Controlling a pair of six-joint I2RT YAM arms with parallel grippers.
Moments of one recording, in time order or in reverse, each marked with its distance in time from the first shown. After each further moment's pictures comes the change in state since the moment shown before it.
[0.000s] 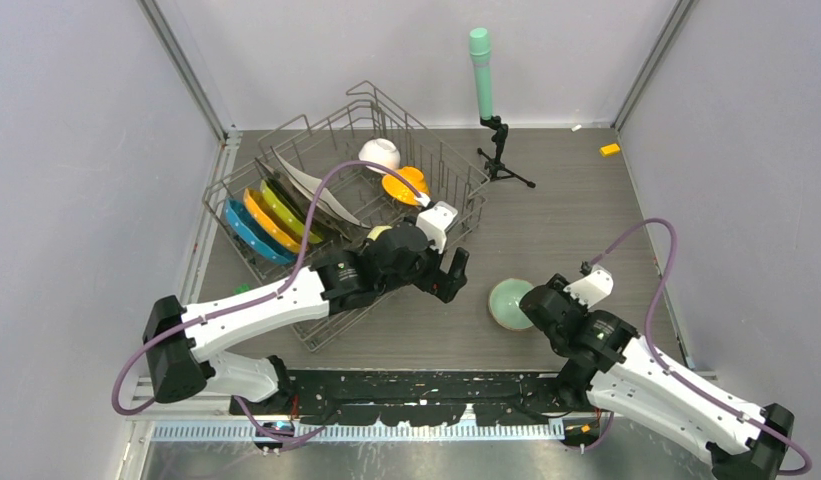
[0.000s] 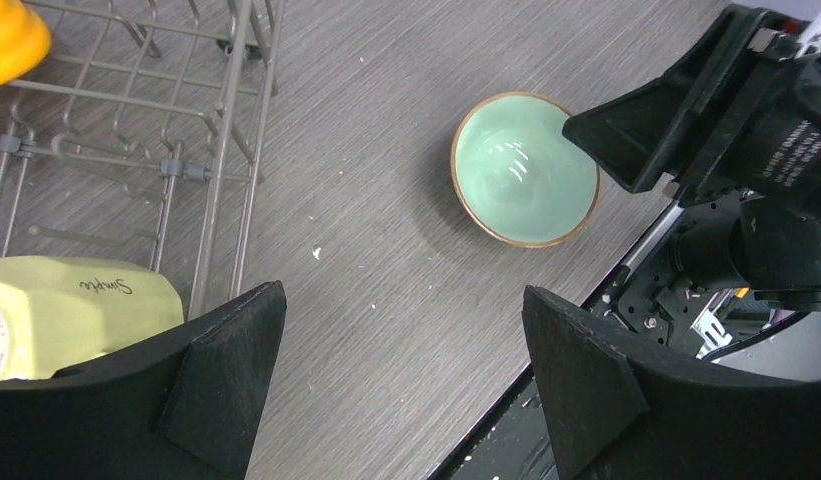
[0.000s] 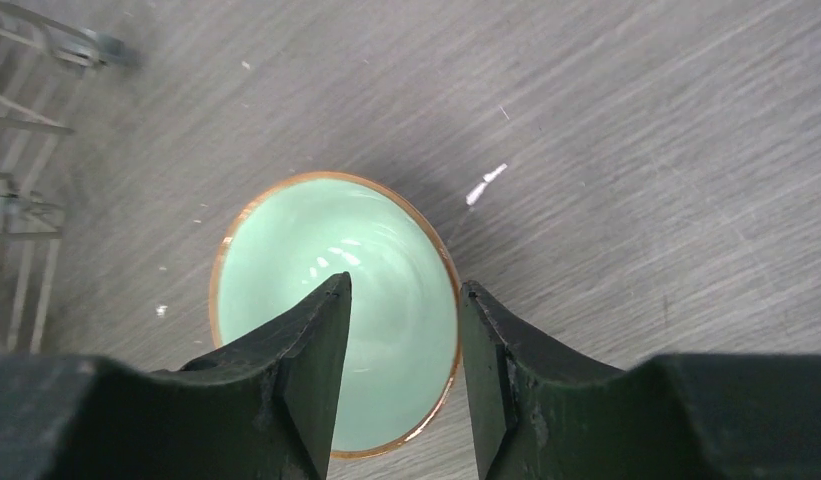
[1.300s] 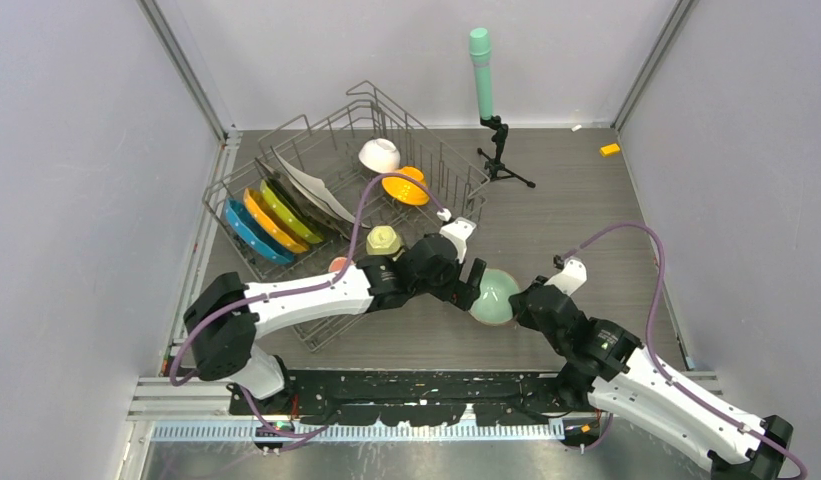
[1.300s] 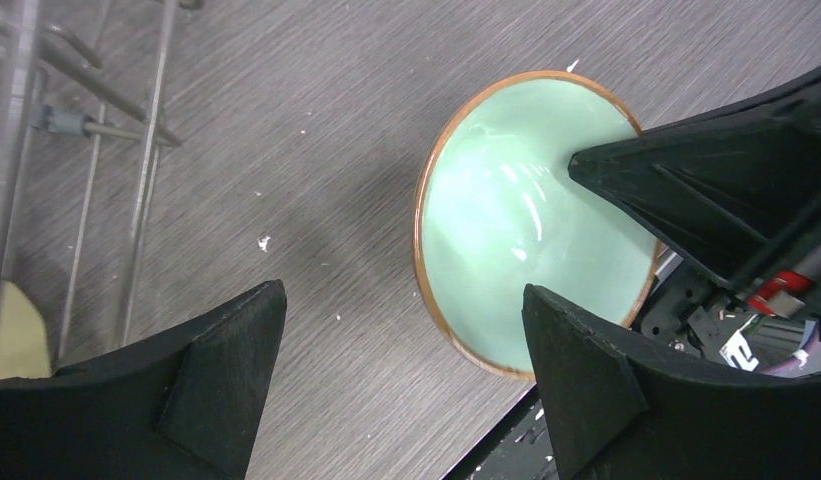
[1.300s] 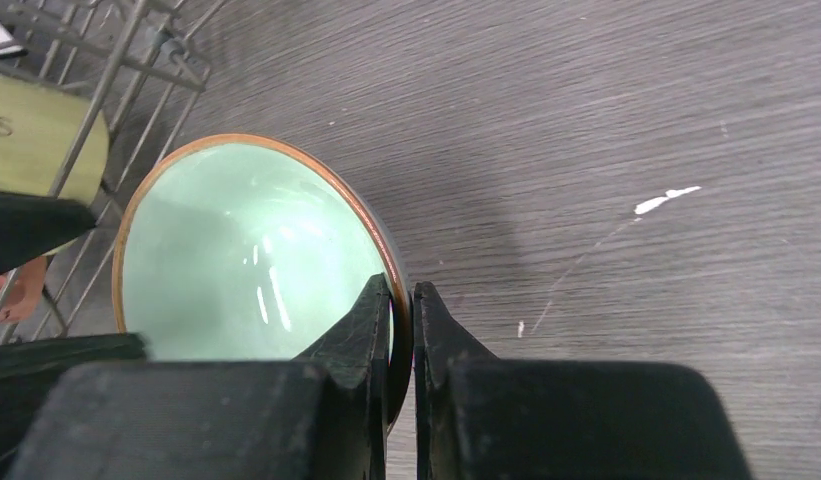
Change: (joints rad) left arm -0.005 0.218 -0.033 0.130 0.028 -0.111; right arm -0.006 -0.089 -0.089 0.294 -0.233 -0.345
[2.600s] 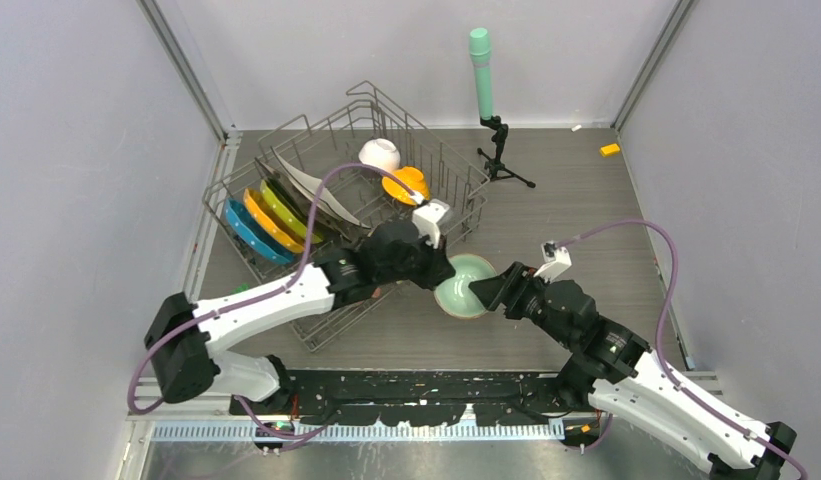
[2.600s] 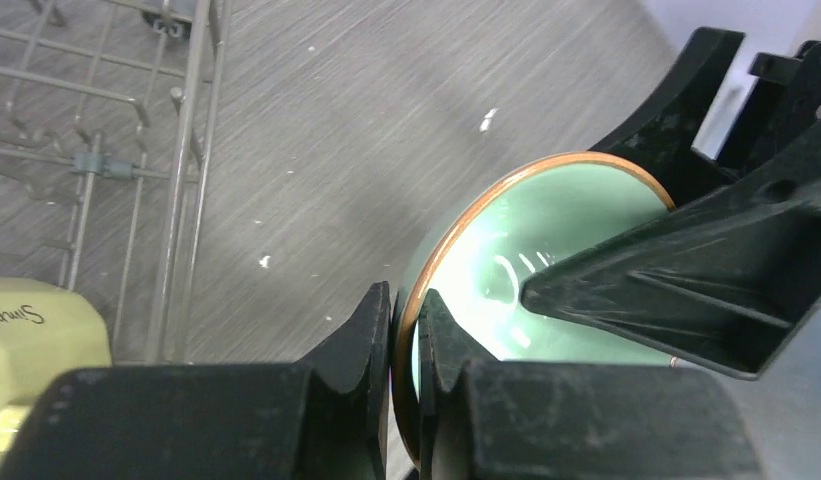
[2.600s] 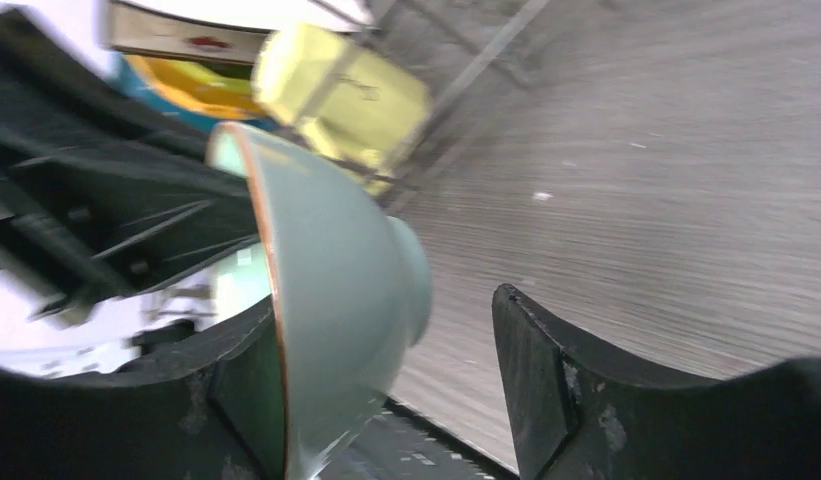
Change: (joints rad) left arm 0.091 -0.172 -0.049 0.015 0.143 0.027; right arm 0.000 -0.041 0.023 0.295 -0.306 -0.062
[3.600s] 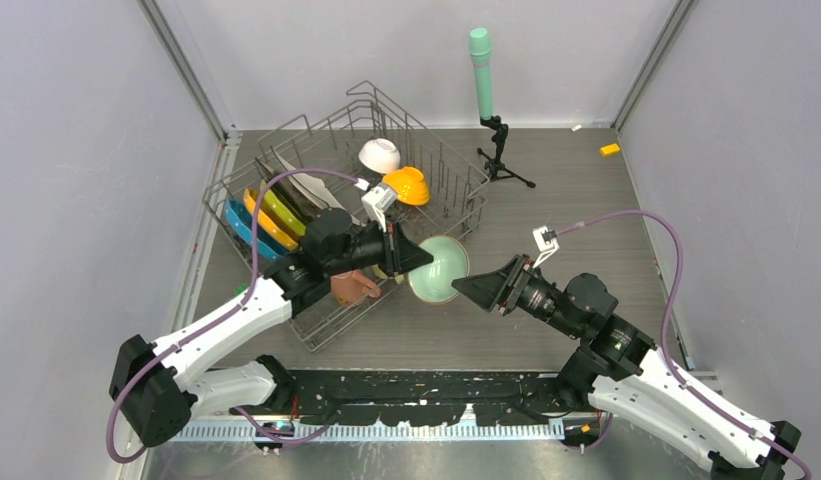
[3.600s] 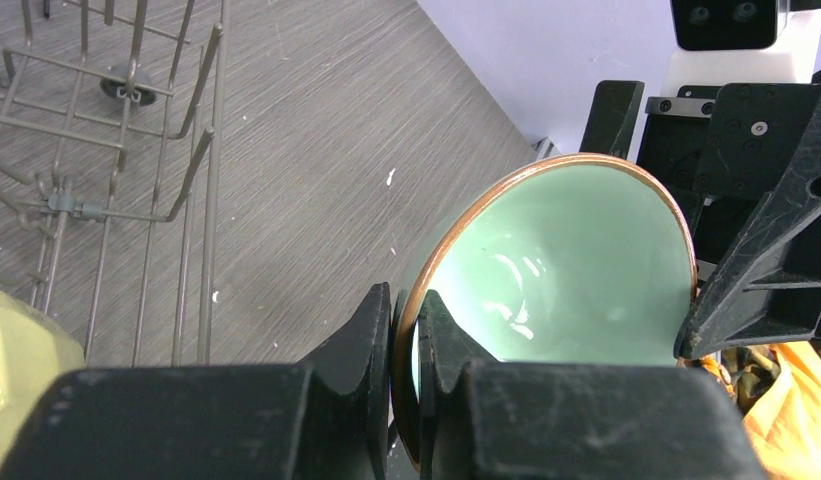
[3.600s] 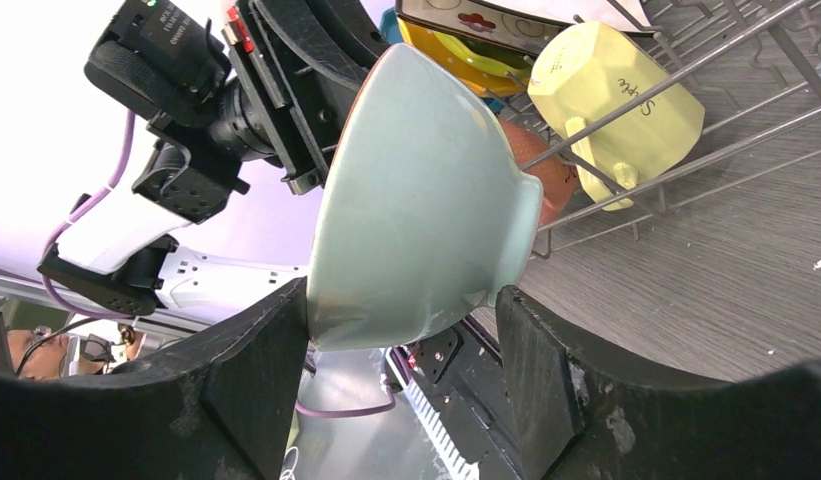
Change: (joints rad) left arm 0.259 -0.263 -0.209 0.209 0.388 -0.133; right arm -0.001 0.025 0.074 0.291 -0.319 0.043
